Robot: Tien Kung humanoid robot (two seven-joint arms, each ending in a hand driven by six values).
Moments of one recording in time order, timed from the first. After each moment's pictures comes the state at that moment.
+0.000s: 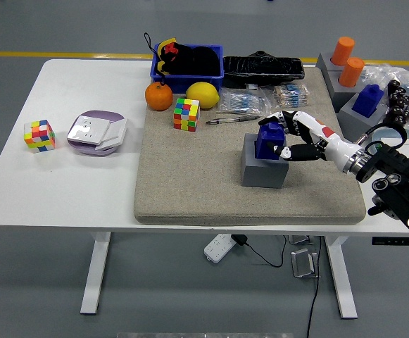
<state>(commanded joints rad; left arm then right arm) -0.04 0.25 -0.49 -0.31 0.41 -0.09 0.07 0.66 -0.20 0.91 0.72 -1.34 0.23 0.46</state>
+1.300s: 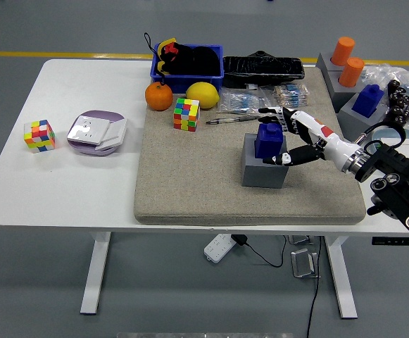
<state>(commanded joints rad) -0.04 0.25 -0.49 -0.31 0.41 -0.09 0.07 0.66 -0.19 0.92 0.73 -1.35 0.23 0.48</state>
